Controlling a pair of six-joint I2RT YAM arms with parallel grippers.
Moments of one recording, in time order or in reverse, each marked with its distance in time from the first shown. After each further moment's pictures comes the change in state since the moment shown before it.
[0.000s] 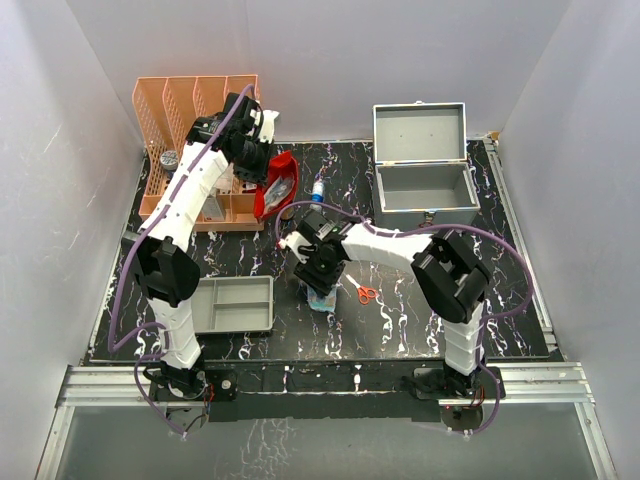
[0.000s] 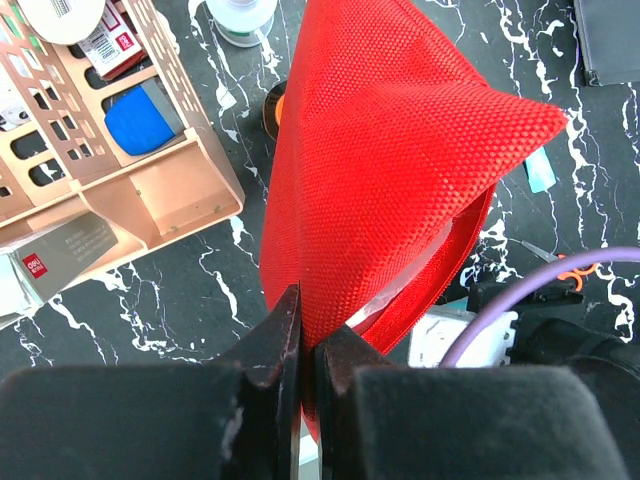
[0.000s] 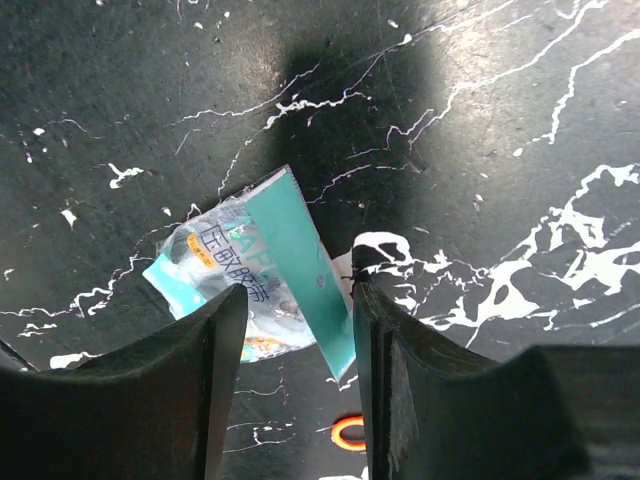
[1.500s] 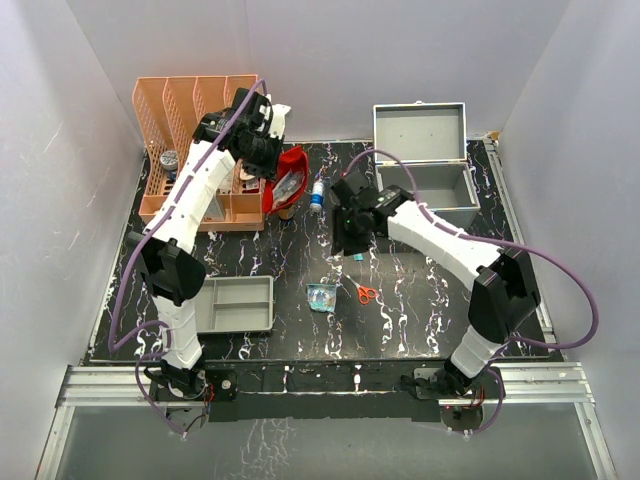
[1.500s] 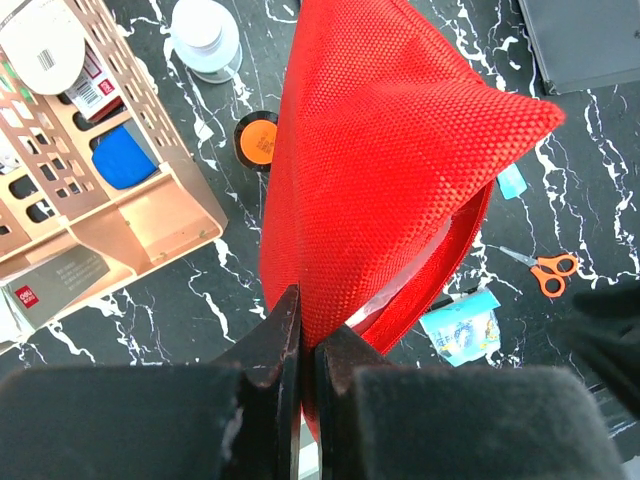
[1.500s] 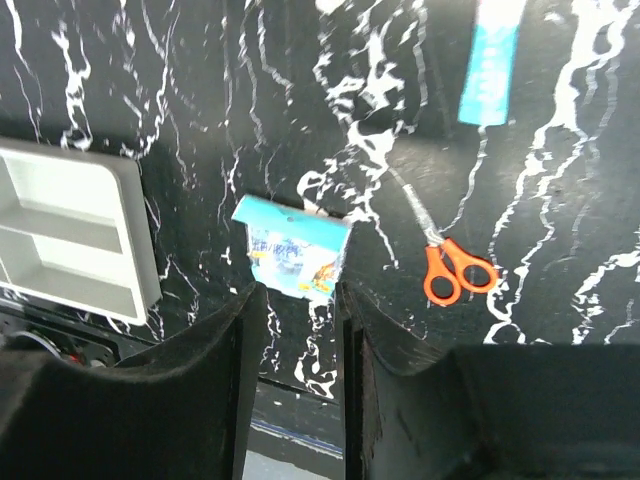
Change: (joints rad) left arm -0.053 0.026 0.092 -0.016 -0.001 0.015; right arm -0.181 -0.256 0.091 -0.168 0.178 0.856
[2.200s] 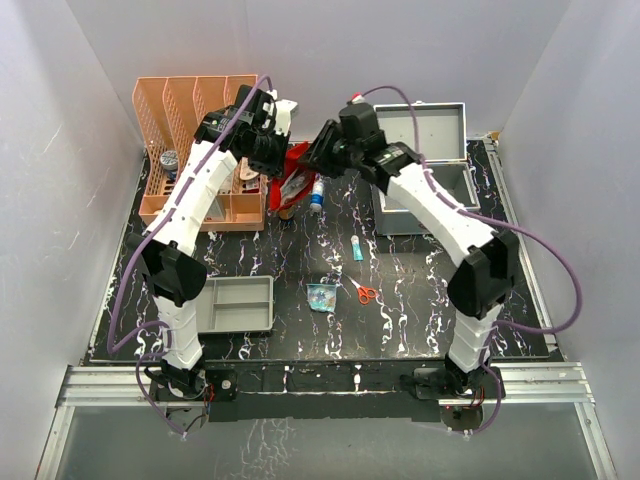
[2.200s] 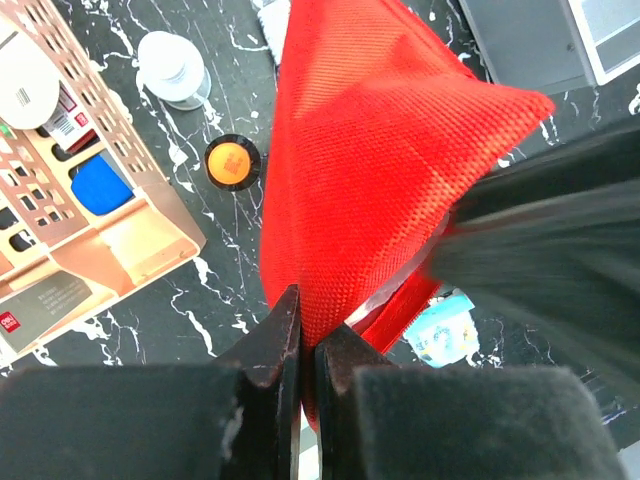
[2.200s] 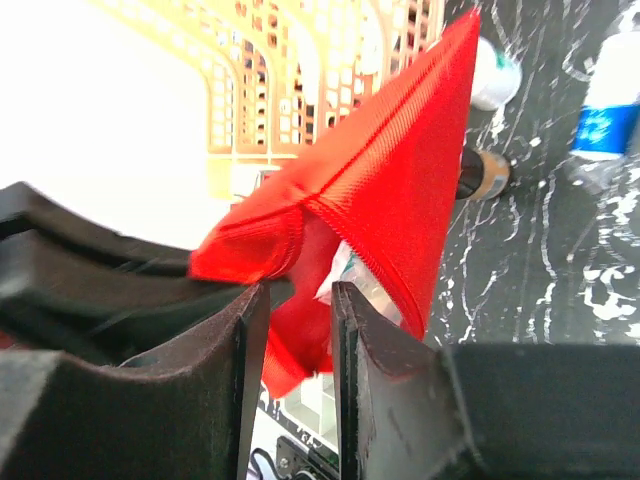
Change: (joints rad) left arm -0.025 0.000 0.044 0.011 0.043 -0.005; right arm -0.071 0.225 0.427 0.361 -0.115 0.289
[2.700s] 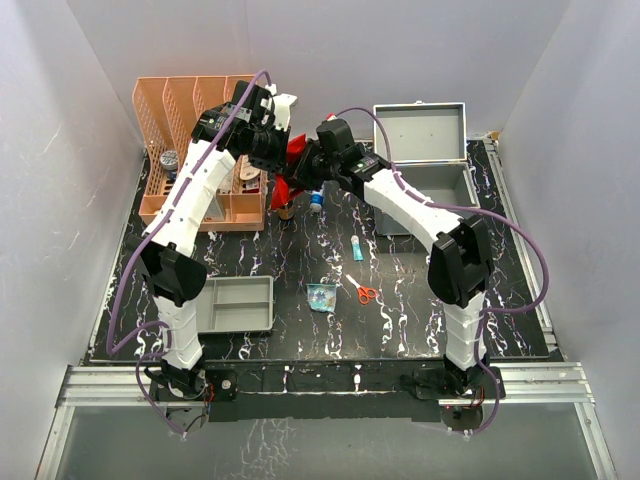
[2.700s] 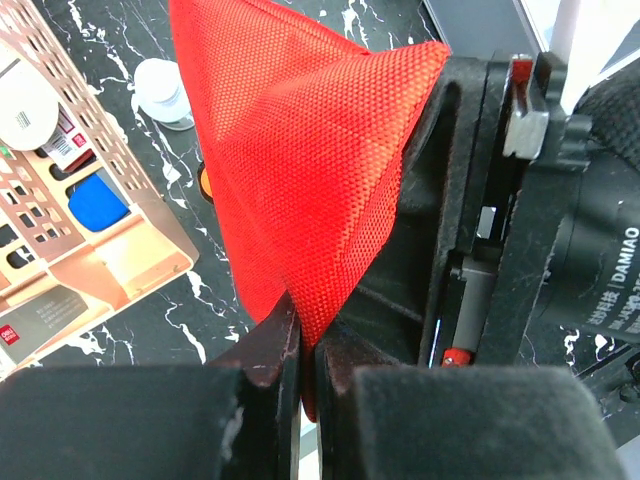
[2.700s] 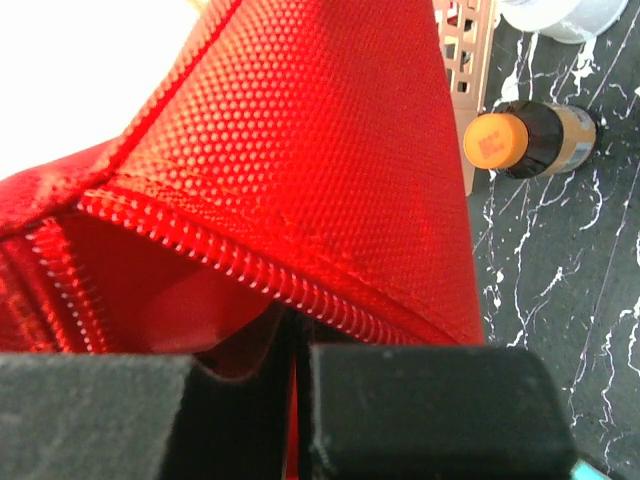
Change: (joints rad) left arm 0.001 0.000 0.027 0.007 0.022 -0.006; right arm 0.024 0.107 -0.026 0.133 -0.109 0.075
